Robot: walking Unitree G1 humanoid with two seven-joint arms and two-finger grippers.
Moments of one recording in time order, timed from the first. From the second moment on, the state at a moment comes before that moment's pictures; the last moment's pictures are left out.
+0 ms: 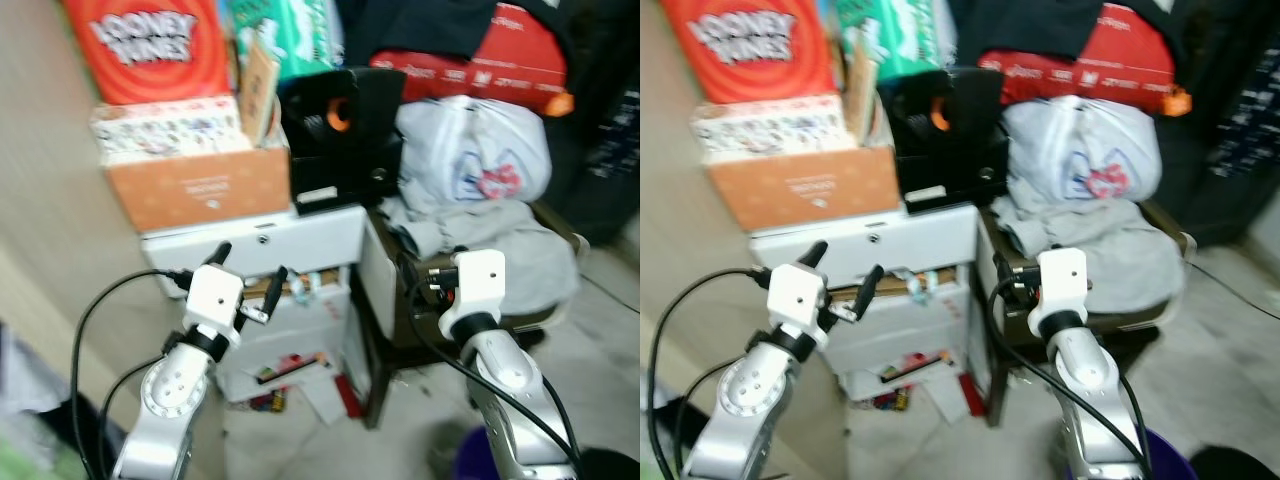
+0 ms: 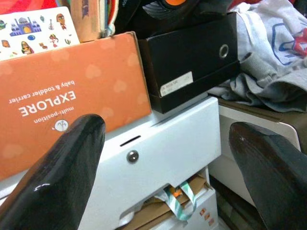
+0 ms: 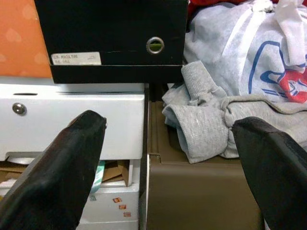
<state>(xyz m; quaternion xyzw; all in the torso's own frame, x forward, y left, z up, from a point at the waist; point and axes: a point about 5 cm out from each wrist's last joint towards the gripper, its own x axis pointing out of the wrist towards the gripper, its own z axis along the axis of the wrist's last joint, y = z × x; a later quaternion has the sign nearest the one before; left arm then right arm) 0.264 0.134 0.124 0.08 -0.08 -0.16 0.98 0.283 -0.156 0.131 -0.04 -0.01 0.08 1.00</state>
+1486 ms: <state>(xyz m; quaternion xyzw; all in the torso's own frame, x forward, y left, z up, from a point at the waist) 0.268 0.170 0.080 0.09 0.05 -0.12 0.99 0.301 -0.131 0.103 0.01 0.07 0.07 0.99</state>
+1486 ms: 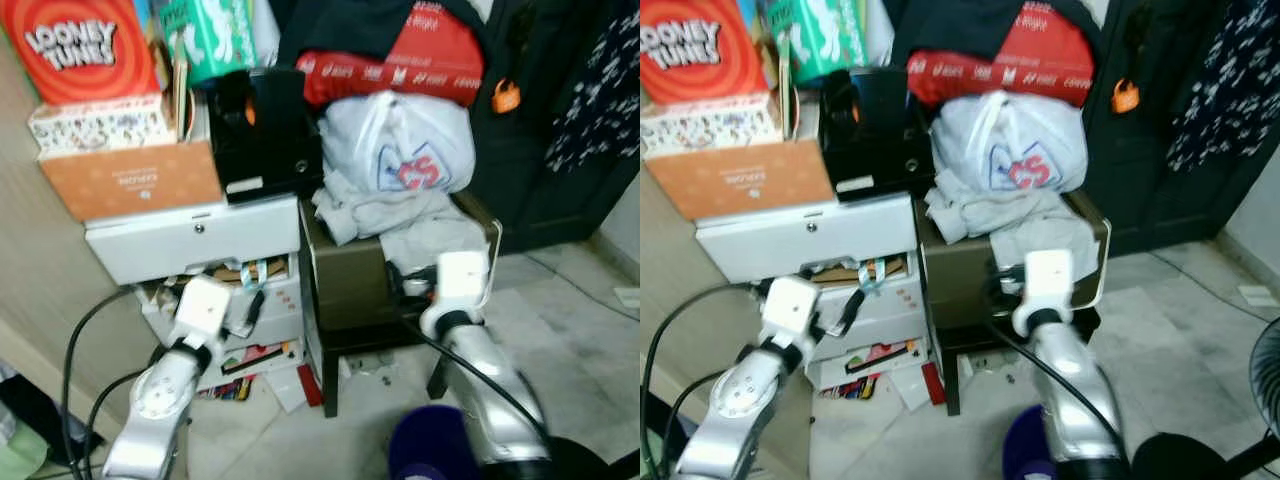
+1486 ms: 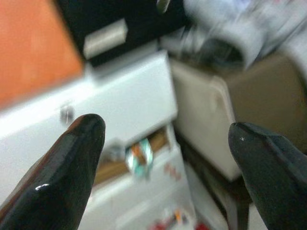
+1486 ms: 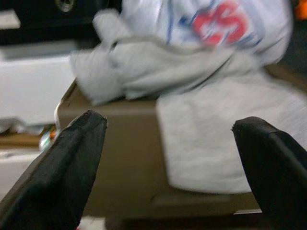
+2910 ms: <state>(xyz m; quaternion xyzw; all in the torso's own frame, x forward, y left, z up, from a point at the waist) 0.236 0.211 -0.052 0.12 0.51 0.01 0.85 0.250 -0.093 -0.047 -0.15 0.46 0.07 0.87</state>
